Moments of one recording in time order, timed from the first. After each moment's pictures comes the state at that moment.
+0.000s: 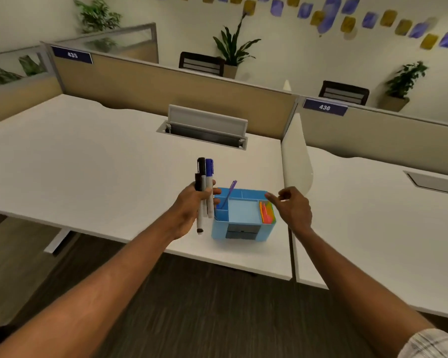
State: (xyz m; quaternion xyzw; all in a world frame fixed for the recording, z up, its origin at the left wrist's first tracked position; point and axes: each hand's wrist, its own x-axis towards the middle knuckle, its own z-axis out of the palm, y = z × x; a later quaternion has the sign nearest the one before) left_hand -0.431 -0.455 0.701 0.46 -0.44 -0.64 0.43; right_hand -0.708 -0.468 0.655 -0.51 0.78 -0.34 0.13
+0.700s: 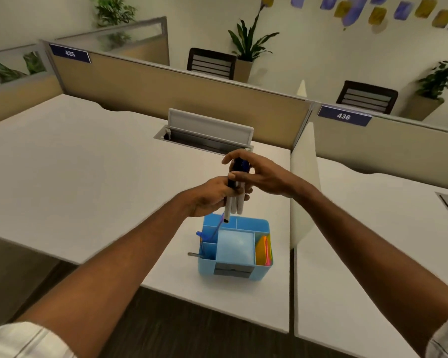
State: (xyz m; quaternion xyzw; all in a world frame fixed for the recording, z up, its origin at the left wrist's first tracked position) left_hand -0.514 -0.593 0.732 0.41 -0.55 -0.67 0.28; right_hand -0.682 -0.616 0.776 -0.84 0.41 -0.20 0.30
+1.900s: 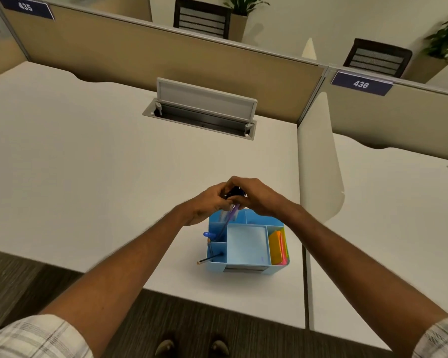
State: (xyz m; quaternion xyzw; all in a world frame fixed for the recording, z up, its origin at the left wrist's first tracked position) left_hand -0.487 -0.647 0.633 0.44 -0.60 -0.64 0.19; right_hand -0.665 -0.651 0.653 -0.81 0.48 -0.12 0.30
